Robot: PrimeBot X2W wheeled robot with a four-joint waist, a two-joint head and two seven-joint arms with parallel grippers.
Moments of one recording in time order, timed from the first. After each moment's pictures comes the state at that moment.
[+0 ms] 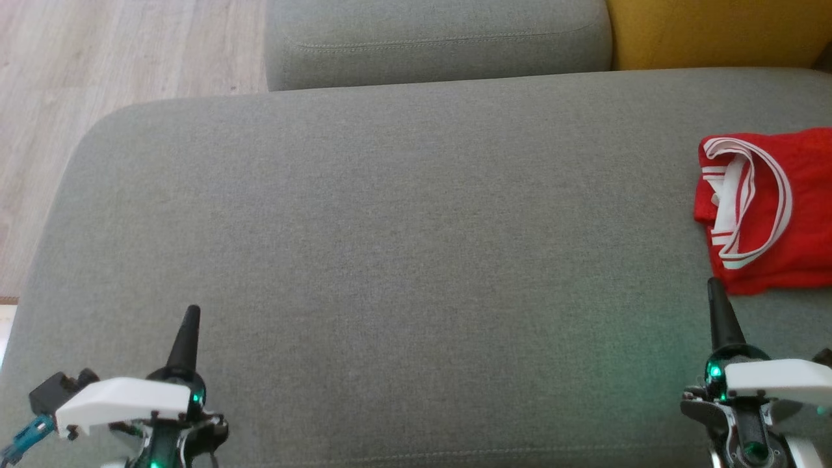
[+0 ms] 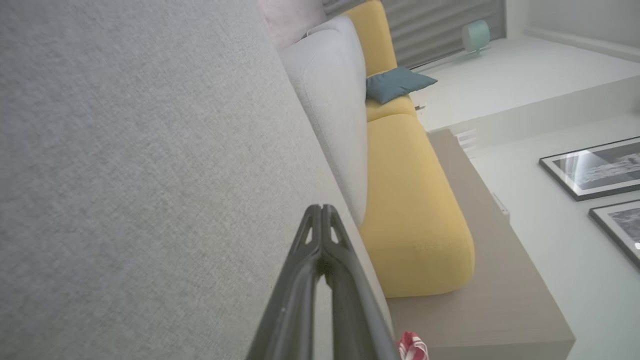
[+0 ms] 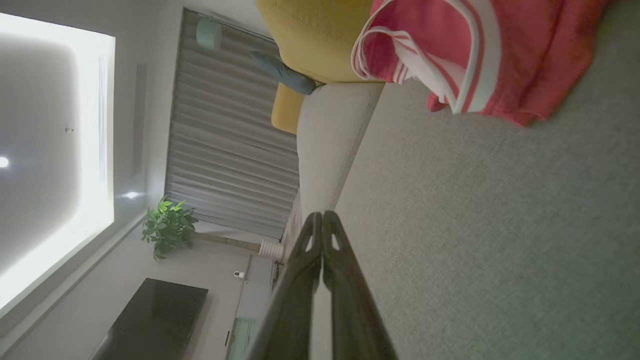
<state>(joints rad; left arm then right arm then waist) 0.01 0.11 -0.05 0.23 -1.31 -0.04 0.00 0.00 -0.06 -0.05 0.20 1.29 0.13 0.05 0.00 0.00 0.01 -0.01</state>
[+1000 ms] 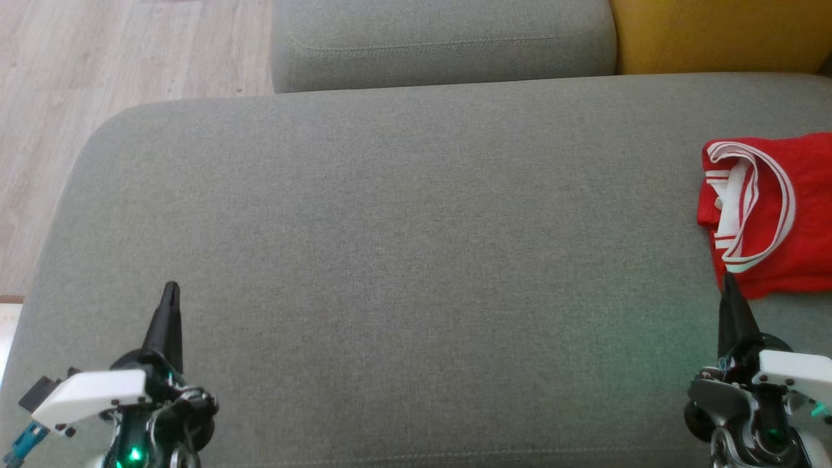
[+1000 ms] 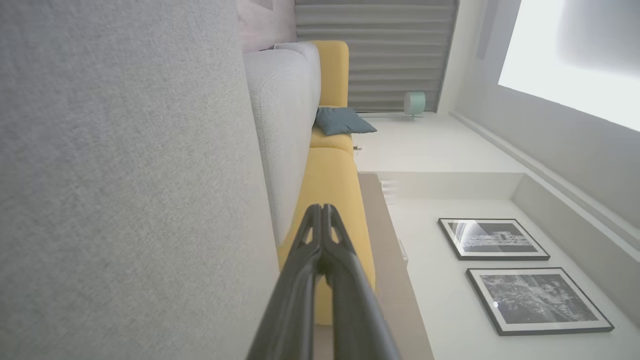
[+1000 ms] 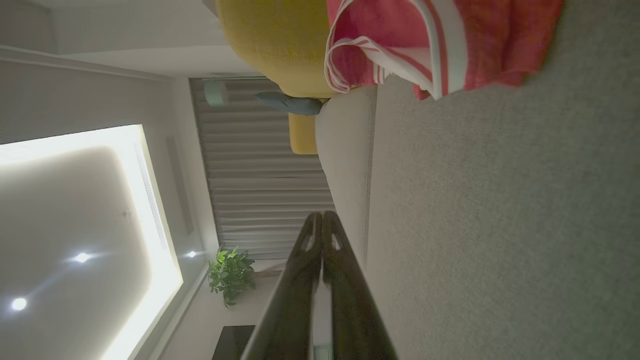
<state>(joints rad) -0.05 0.07 0.05 0.27 -1.63 -0.12 0.08 -0.05 -0.06 -0.09 0.27 1.63 0.13 0.07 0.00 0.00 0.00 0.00</state>
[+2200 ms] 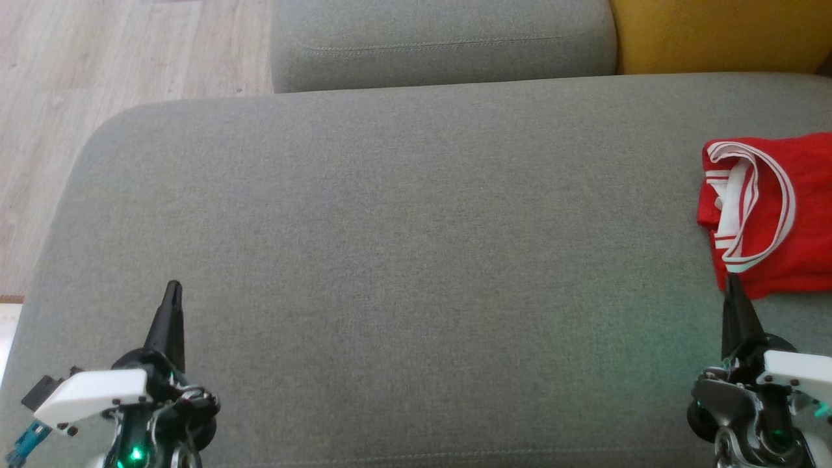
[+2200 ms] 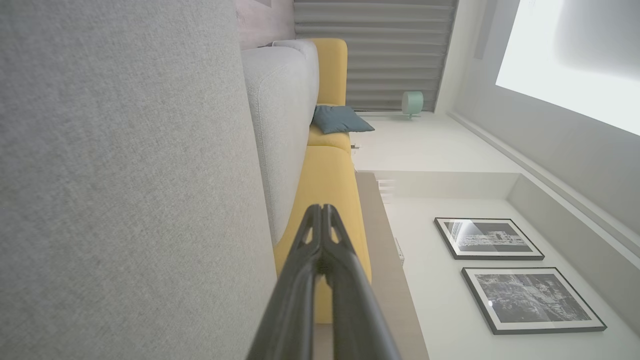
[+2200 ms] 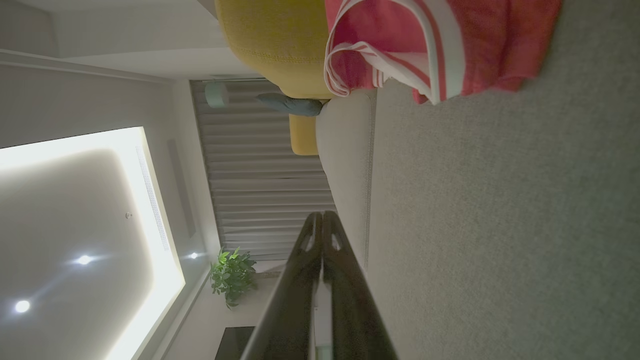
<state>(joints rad) -0.05 0.06 0.05 0.27 -1.63 -0.12 0.09 -0.05 -0.06 -0.11 0.27 1.64 0.13 0.09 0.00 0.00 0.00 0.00</state>
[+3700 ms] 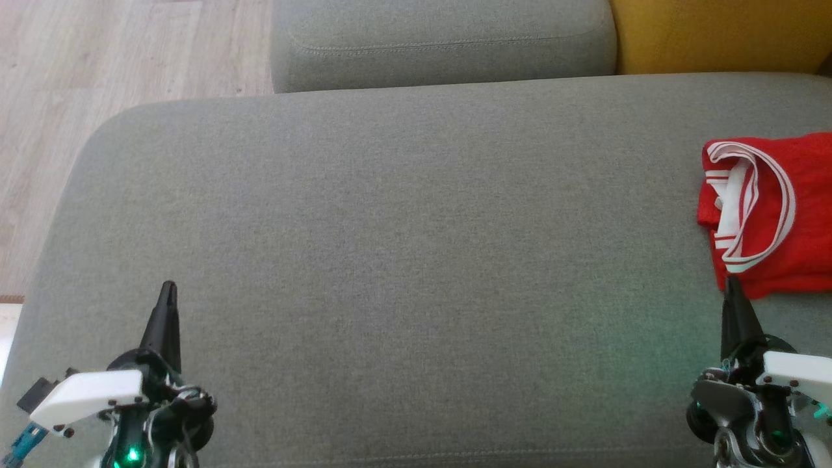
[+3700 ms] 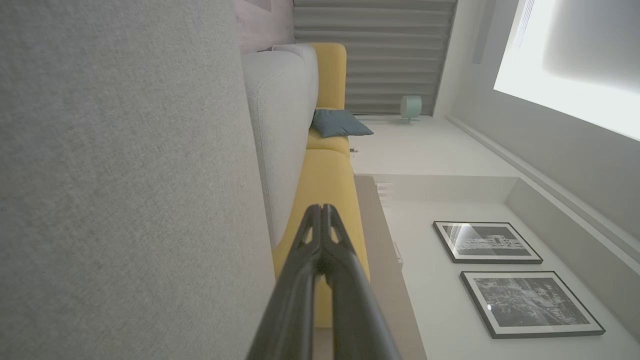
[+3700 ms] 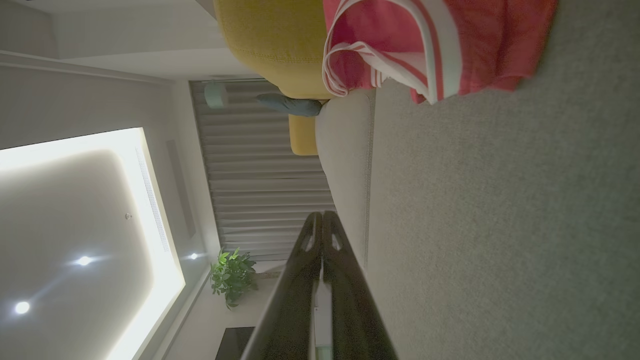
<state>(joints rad) -0.05 0.05 0.07 0.27 -1.63 -0.12 0.10 -0.05 -0.05 -0.12 0.28 1.63 0.13 0.10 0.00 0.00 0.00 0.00</state>
